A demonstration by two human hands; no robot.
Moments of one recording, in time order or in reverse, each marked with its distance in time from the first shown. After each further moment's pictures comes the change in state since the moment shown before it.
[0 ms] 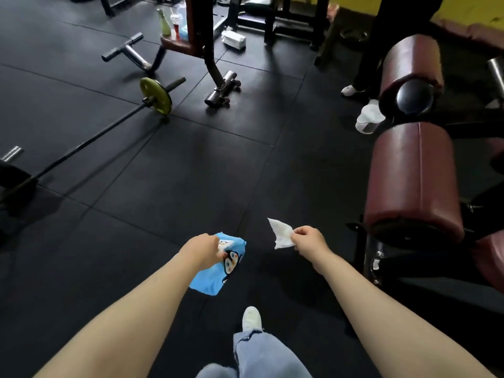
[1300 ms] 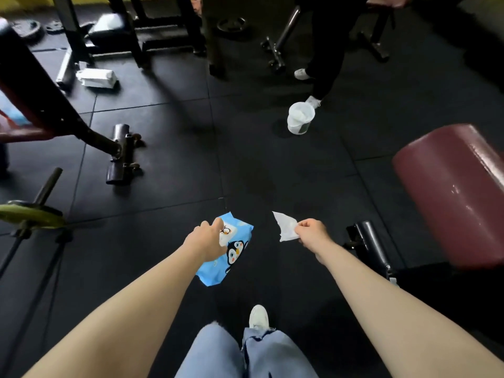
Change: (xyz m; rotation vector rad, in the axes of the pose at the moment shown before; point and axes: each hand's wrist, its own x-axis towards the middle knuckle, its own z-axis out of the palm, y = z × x) left_hand 0.511 0.082 -0.356 0.224 -0.023 0.412; right_hand 0.401 -0.249 -0.102 0.345 0.402 0.300
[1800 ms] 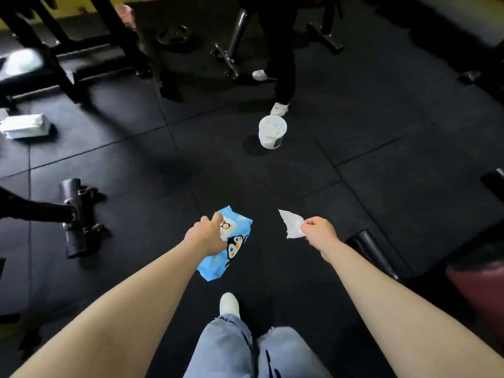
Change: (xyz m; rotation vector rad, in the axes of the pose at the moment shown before) left_hand 0.252 0.026 -0.168 0.123 -0.054 0.146; right_hand 0.176 -0.141 -0.027 0.064 0.182 0.115
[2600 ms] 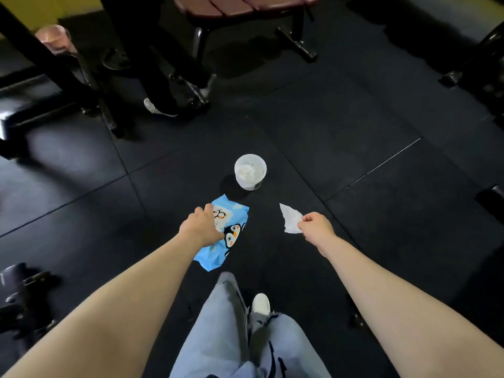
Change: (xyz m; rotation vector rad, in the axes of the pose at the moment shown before) left_hand 0.352 0.114 -0.238 0.037 0.000 0.040; right_hand 0.311 -0.218 -0.101 0.056 0.063 0.122
